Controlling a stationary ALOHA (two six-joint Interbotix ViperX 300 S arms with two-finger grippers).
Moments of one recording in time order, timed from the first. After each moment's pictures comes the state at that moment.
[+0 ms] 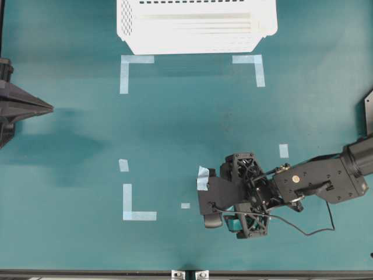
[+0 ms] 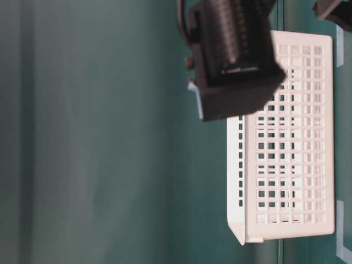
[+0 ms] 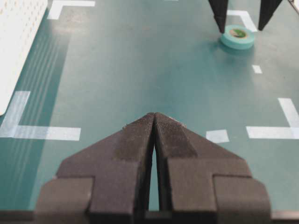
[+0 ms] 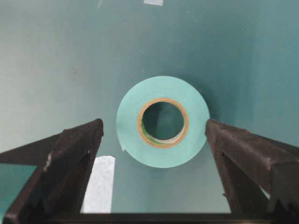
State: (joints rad) left arm -0.03 -1.42 1.56 -0.03 0.05 -0.04; right arm 0.40 0.21 0.47 -0.03 0.41 0.49
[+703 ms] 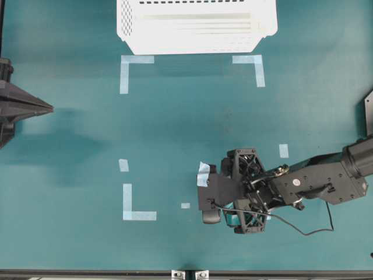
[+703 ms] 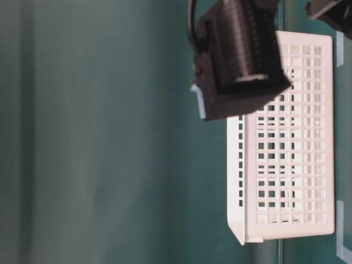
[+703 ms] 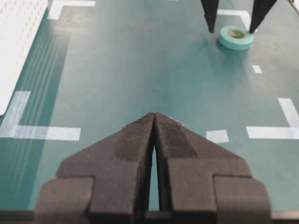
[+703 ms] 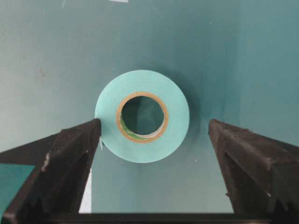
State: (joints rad) left arm -0.03 -1.42 1.56 -0.03 0.05 -0.04; right arm 0.41 0.21 0.47 -0.19 0.45 0.66
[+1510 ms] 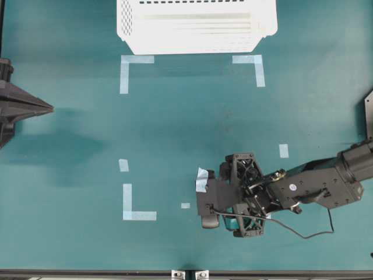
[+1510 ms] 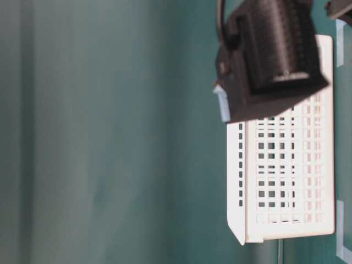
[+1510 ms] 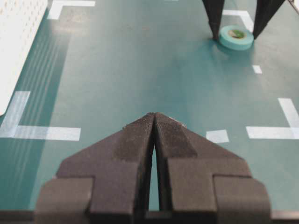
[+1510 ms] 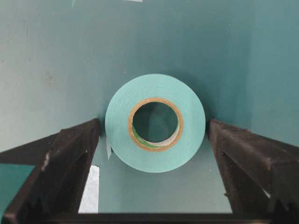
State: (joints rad) left arm -0.03 -1.42 1.56 -0.03 0.05 -0.04; right arm 0.42 0.25 0.46 -0.19 0.42 0.66
